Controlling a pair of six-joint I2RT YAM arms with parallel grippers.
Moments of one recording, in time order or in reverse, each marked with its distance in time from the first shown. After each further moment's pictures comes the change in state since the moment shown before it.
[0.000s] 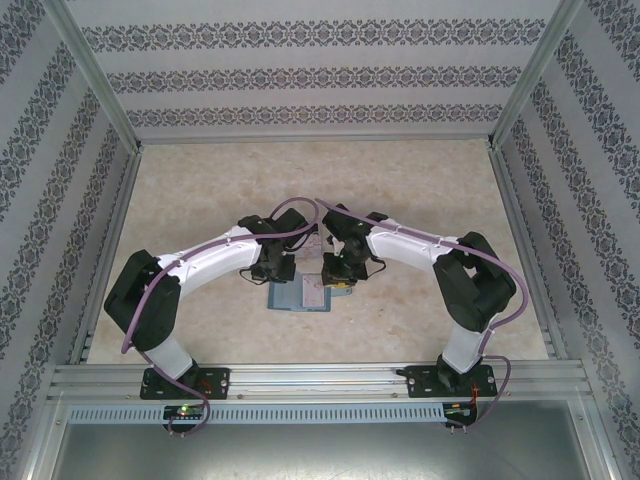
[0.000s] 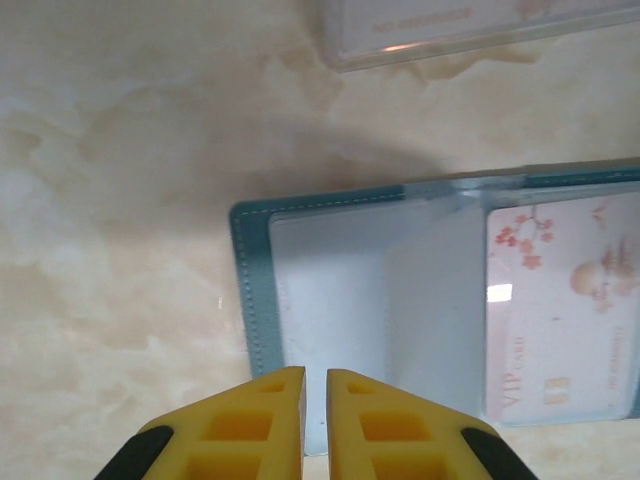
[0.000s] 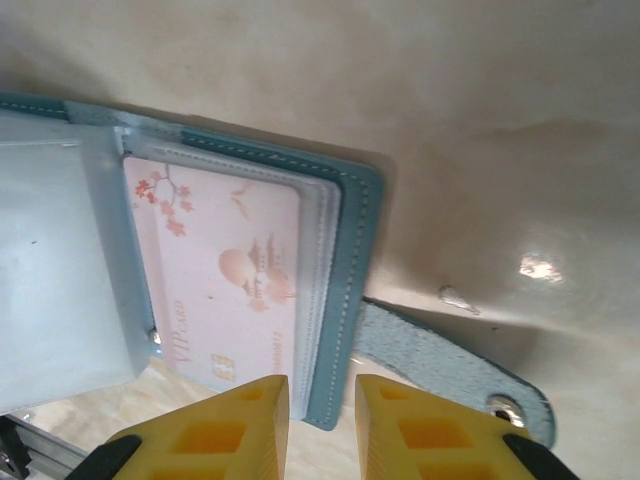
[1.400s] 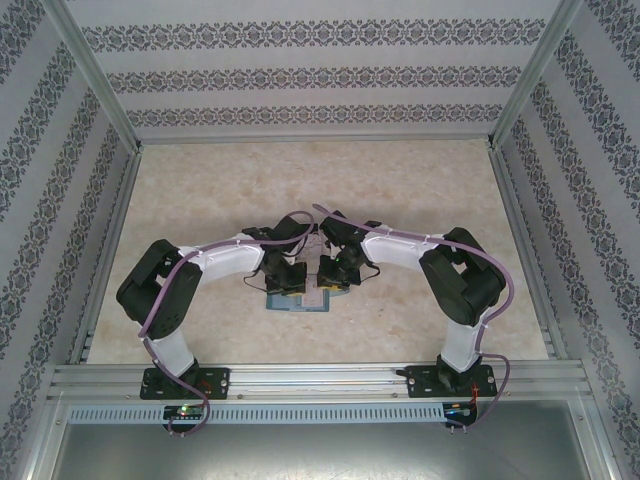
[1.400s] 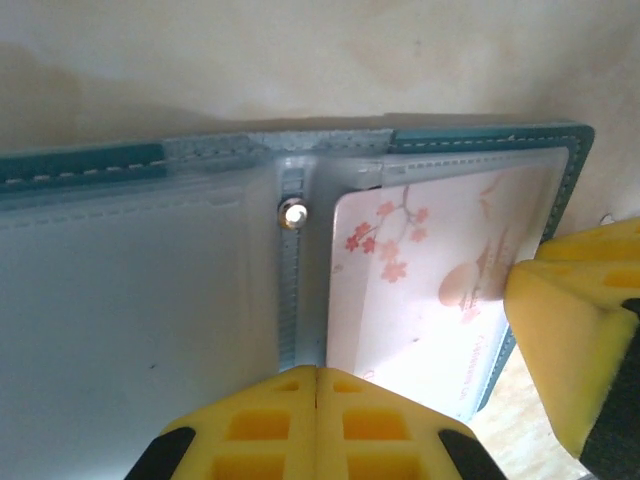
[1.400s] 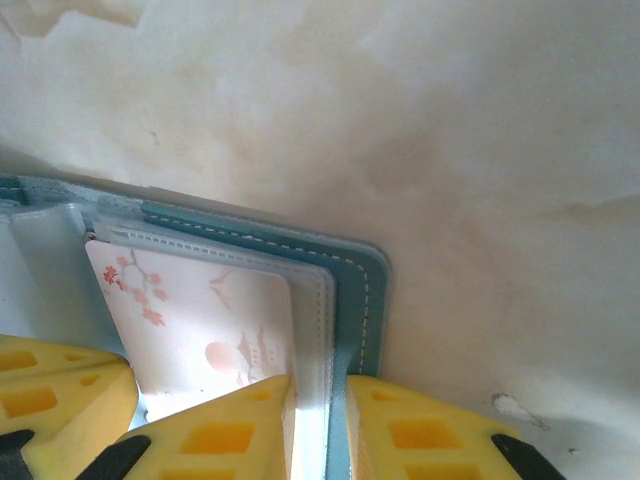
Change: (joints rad) left arm 0.046 0.091 -0.150 0.314 0.403 -0.126; right arm 0.005 0.061 -0.062 0.174 -0.028 0.111
